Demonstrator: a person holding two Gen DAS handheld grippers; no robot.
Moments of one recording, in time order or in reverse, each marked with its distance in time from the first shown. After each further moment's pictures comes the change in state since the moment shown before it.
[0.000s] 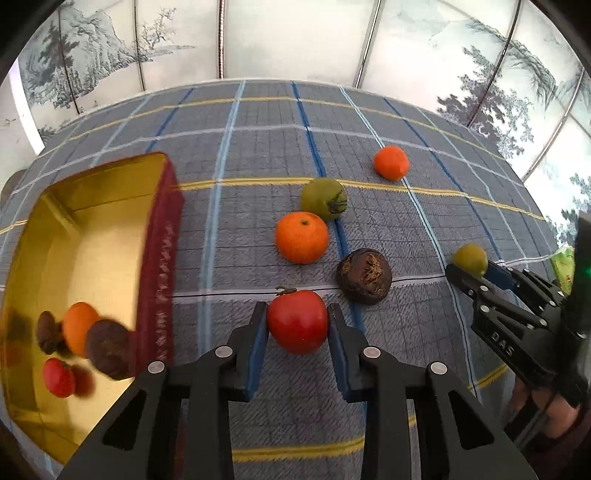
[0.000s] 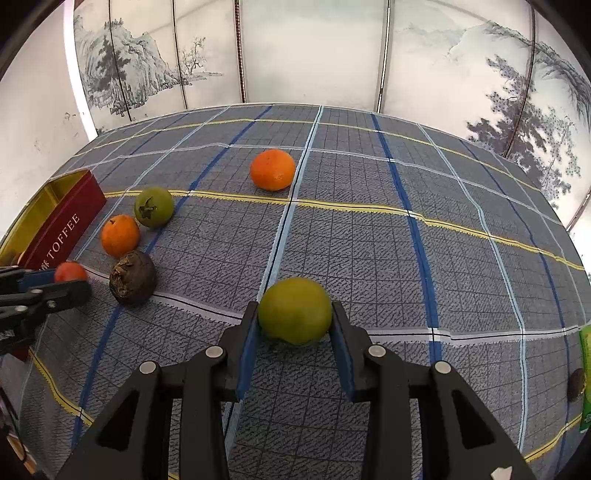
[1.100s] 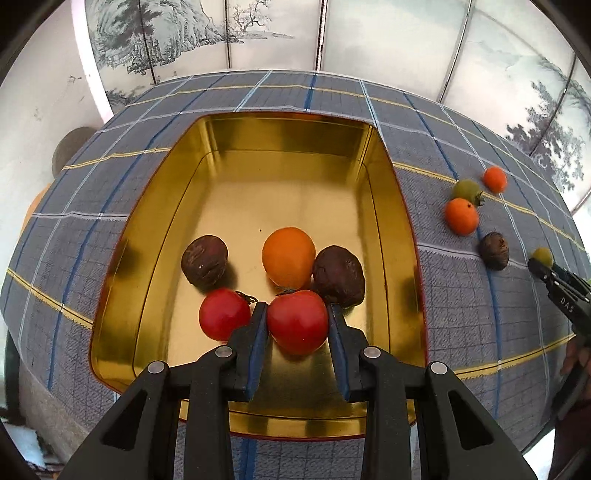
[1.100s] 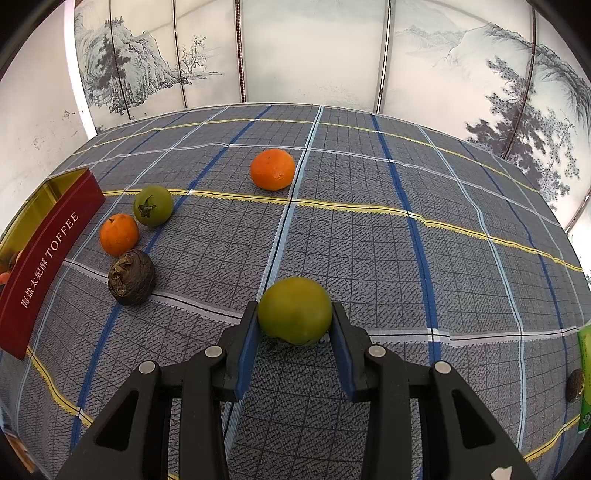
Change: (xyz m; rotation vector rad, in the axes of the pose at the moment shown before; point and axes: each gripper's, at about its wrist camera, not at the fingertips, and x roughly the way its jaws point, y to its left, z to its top) left arm -0.042 0.119 -0.051 -0.164 0.012 0.180; right arm 0.000 0.002 0.000 -0.002 0.000 -0.003
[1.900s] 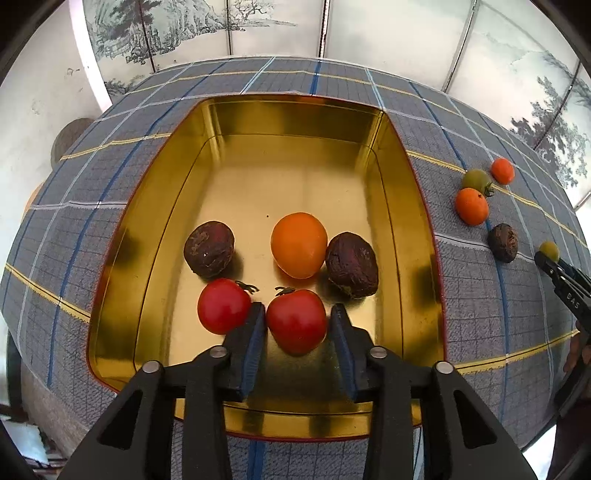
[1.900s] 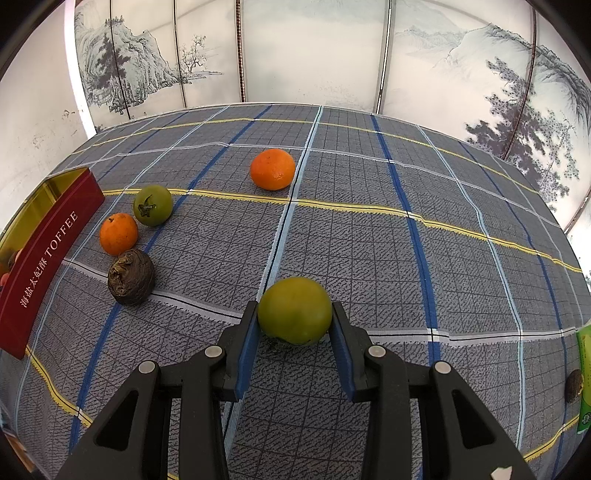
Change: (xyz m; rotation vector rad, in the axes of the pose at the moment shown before) left arm 0.008 0.005 -0.001 -0.004 0.042 -0.002; right arm 0.000 0.001 0.000 -0.001 0.000 -0.002
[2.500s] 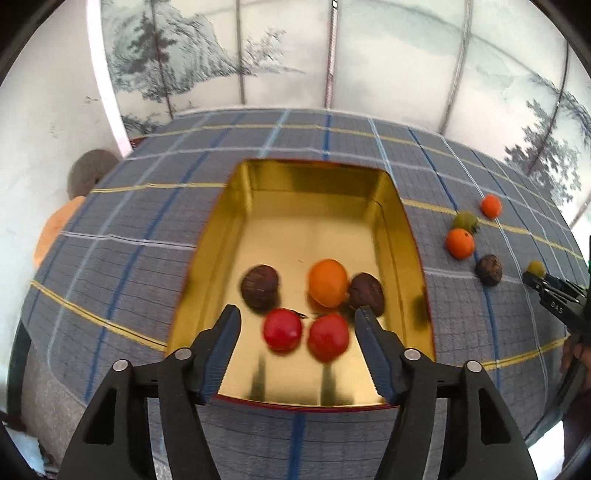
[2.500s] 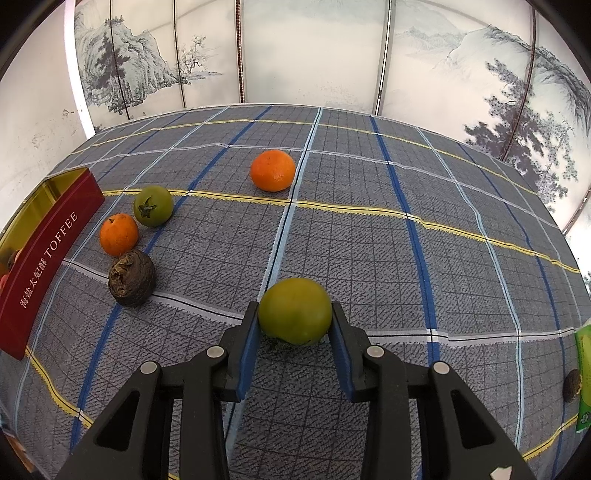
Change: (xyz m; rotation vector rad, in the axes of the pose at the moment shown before) left arm -0.056 0.024 -0.004 -0.001 -0.186 0.040; right arm -0.001 0.002 0.002 -0.002 0.000 -0.012
